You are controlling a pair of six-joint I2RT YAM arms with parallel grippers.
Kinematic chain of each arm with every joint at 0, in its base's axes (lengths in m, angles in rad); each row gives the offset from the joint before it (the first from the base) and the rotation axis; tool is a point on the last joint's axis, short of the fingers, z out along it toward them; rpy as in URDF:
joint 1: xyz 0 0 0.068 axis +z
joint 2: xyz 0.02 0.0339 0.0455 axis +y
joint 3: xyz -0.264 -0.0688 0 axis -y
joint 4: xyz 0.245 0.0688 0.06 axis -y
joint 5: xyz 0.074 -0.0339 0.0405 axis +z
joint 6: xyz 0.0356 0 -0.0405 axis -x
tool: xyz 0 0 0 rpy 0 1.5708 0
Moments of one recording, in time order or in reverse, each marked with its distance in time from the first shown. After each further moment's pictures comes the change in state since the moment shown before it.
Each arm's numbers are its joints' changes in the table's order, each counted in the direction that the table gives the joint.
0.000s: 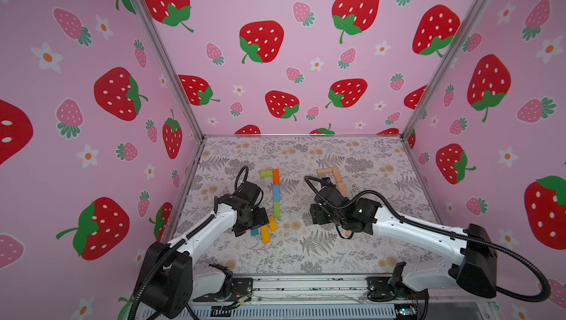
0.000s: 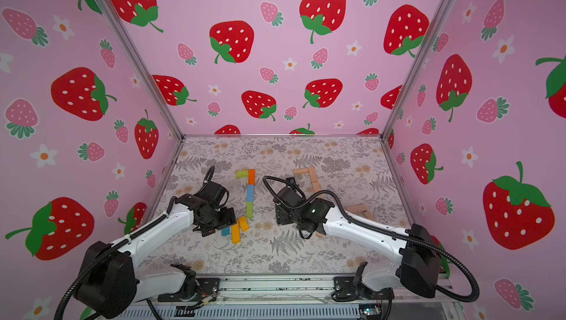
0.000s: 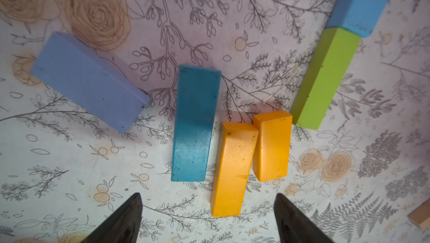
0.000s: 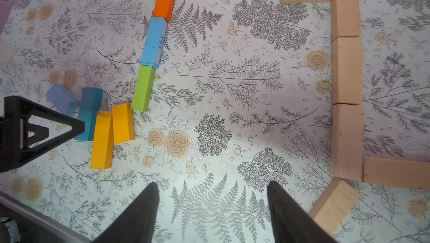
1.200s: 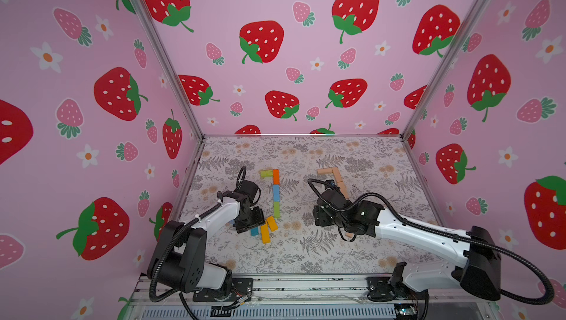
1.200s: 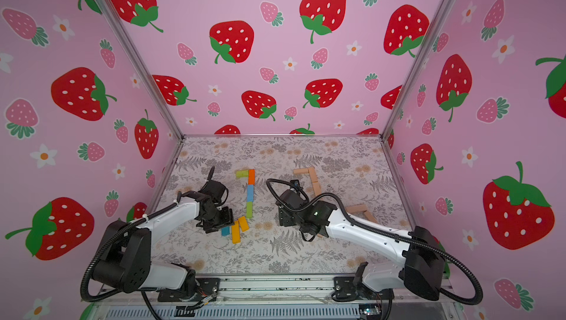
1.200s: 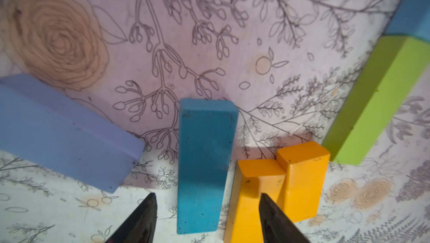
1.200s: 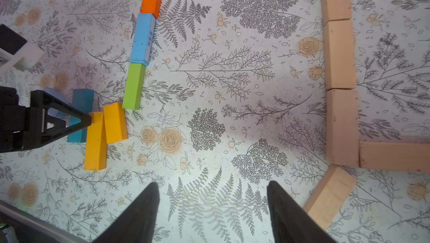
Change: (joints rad) left arm 0.076 0.145 -0.010 0.085 -0.047 -0.125; right arm 0.000 -0.024 -0.037 -0.003 -0.007 -0.048
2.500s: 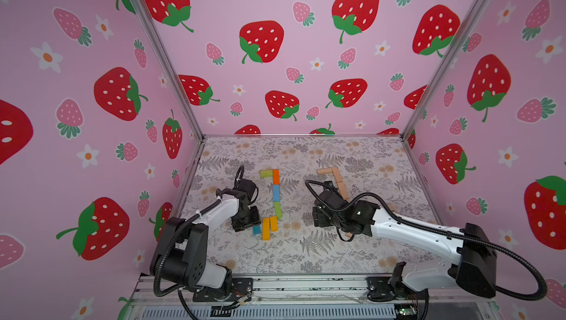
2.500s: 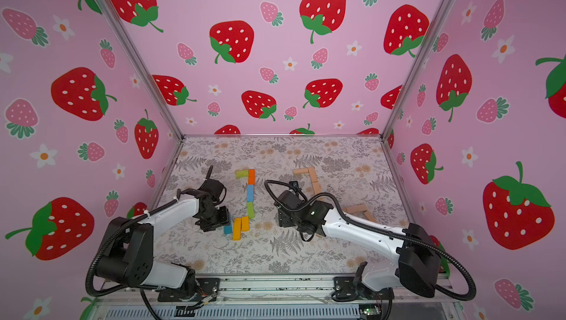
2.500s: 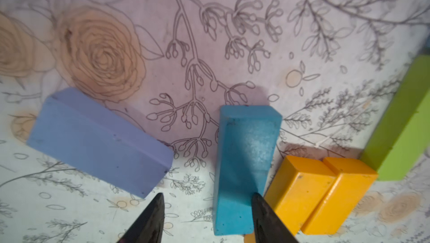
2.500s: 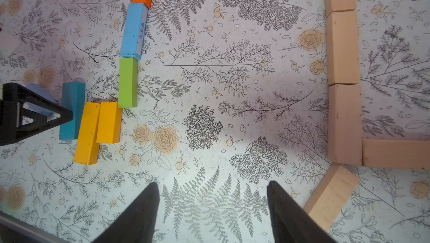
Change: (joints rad) left arm 0.035 0.045 0.035 -0.037 0.040 -0.049; right arm 0.000 0.036 -0.001 0.001 0.001 -0.003
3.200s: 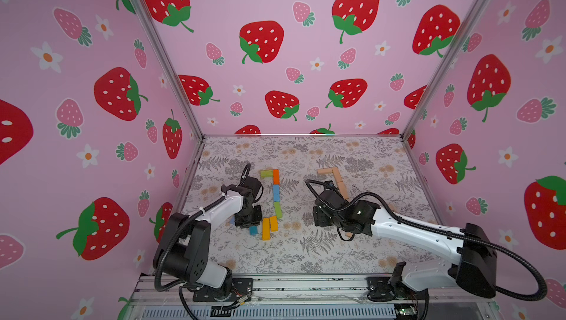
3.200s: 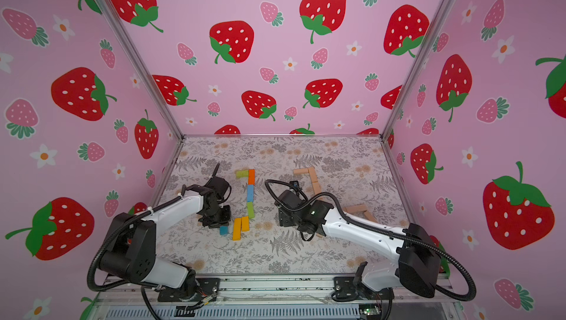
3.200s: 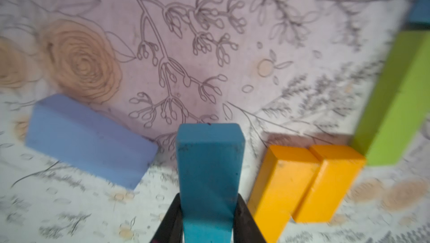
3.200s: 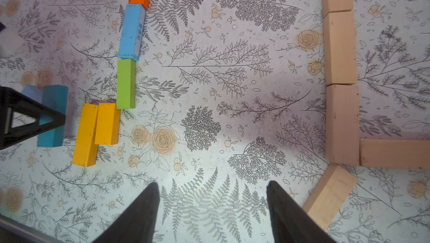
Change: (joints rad) left arm -0.087 -0.022 0.102 -0.110 0.036 -0.049; right arm -0.010 -0.010 0.000 -0.007 -0.003 0.002
